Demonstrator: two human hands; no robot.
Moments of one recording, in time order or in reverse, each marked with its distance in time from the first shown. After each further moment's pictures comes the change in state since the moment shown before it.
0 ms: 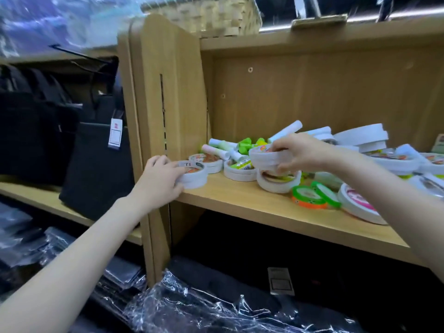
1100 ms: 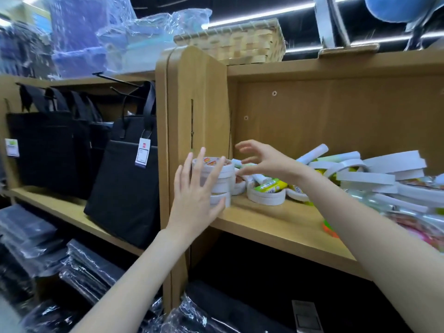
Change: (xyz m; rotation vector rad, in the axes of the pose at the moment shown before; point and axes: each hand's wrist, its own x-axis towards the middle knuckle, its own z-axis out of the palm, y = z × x) left_hand -0.001 0.019 0.015 0.039 0.502 -0.053; right_hand 0.092 -0.049 0.032 0.749 0.006 -0.100
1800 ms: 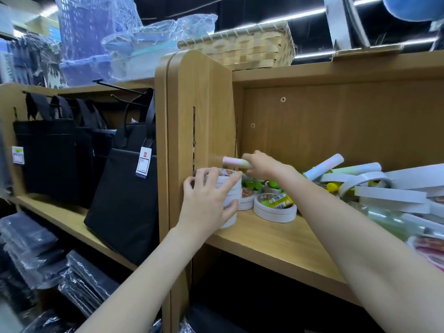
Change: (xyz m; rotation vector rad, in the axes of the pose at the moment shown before) left_hand 0.032 -0.002 0.029 0.220 0.088 0.101; right_hand 0.093 0.039 0.001 -0.743 -0.044 0.130
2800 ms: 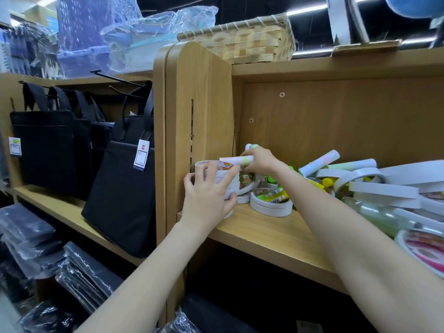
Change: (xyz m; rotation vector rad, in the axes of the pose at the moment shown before) left_hand -0.002 0.012 0.012 0.052 0.029 -0.077; right_hand -0.004 0.005 0.008 0.373 0.111 0.072
